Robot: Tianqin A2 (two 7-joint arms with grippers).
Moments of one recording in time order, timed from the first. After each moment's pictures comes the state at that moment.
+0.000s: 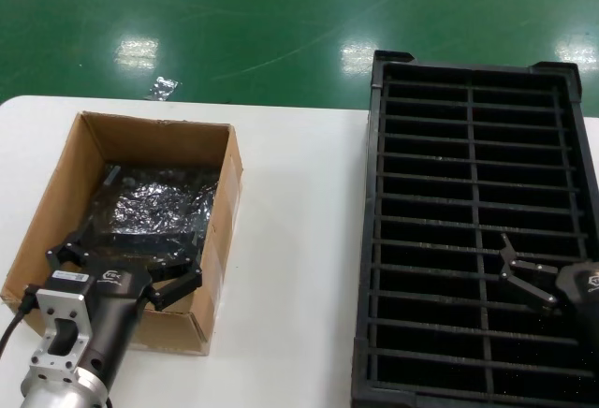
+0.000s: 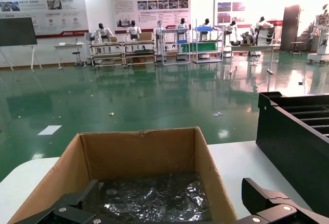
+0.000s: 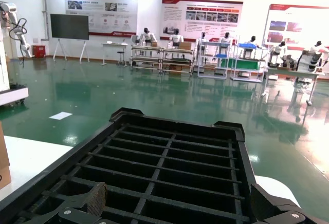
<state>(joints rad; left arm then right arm) -0.02 -0.29 1.60 -1.62 -1.74 0.04 -0.03 0.03 0.31 -1.62 1.60 1.78 -0.05 0.02</state>
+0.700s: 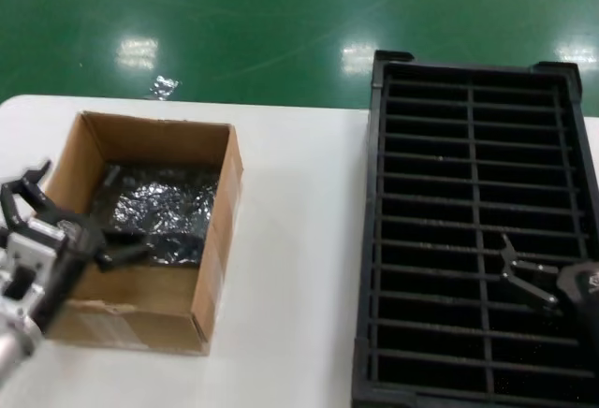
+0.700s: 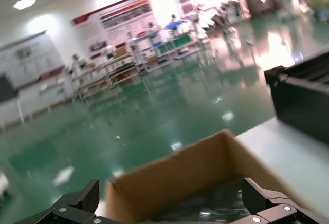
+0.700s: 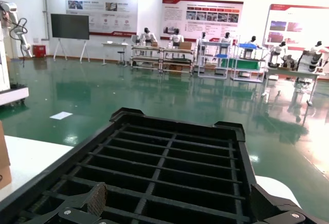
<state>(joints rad) -0.12 -0.48 1.60 -1.57 -1.57 0.12 -0.06 0.03 0.31 -1.62 1.60 1.78 -0.05 0.02</state>
